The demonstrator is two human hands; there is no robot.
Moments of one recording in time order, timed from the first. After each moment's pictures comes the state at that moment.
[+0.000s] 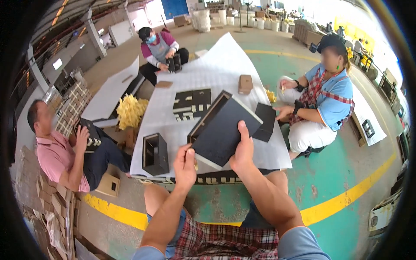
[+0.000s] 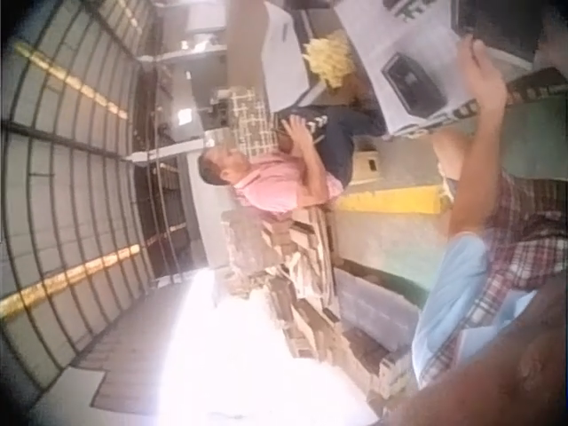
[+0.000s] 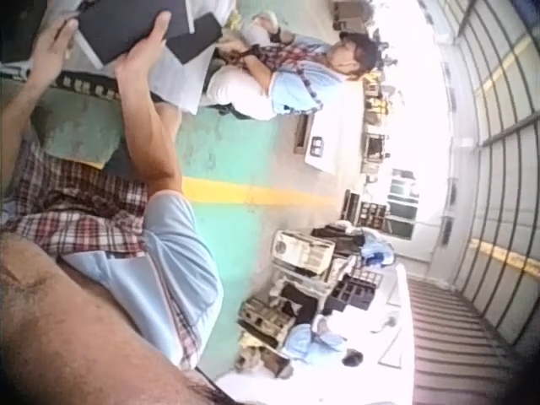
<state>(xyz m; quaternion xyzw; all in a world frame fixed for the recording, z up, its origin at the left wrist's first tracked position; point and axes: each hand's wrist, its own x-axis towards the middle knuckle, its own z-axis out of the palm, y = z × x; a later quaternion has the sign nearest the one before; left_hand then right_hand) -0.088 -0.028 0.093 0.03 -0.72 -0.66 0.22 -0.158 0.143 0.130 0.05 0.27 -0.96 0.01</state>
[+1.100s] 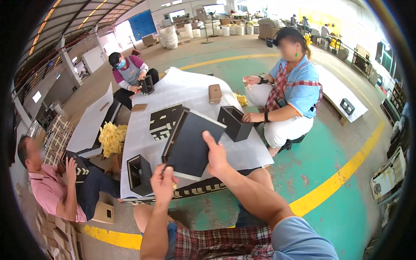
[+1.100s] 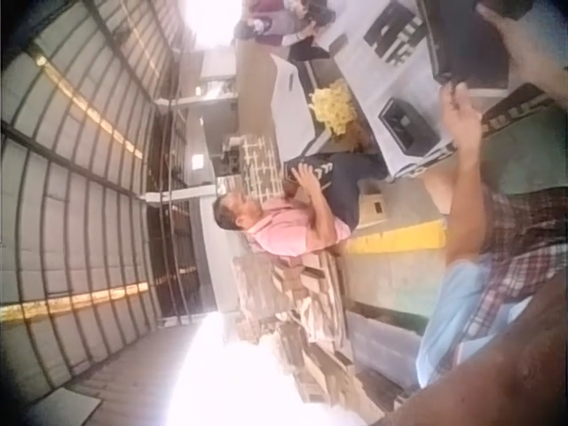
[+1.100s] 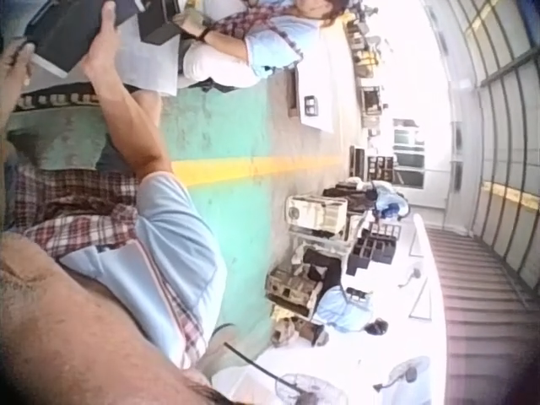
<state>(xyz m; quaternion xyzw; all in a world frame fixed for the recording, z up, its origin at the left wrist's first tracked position) -0.076 -0.034 0.104 0.01 -0.71 -0.68 0.16 -0.157 0.157 0.125 0.03 0.33 -0.94 0.03</state>
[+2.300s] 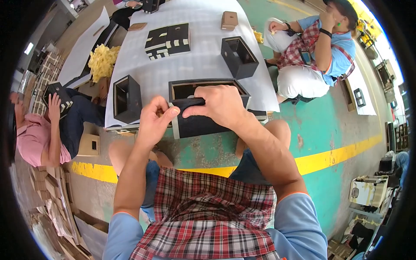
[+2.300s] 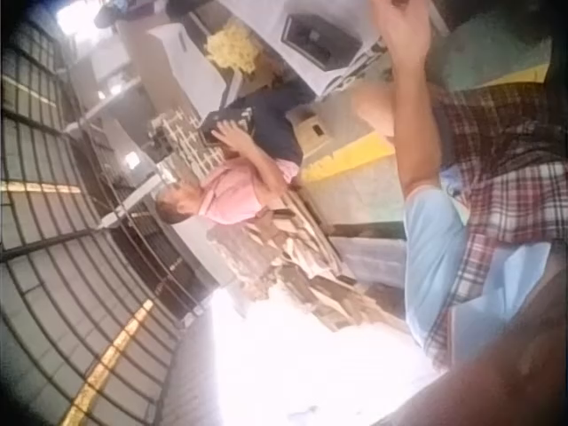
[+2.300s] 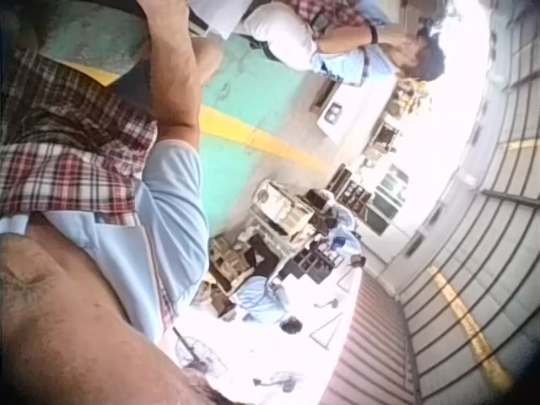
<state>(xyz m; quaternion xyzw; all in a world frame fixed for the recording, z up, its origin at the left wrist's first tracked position) -0.066 -0.046 0.107 -0.08 -0.80 -0.59 0.10 -0.124 0.180 0.129 -0.34 0.88 -0.30 -0.16</state>
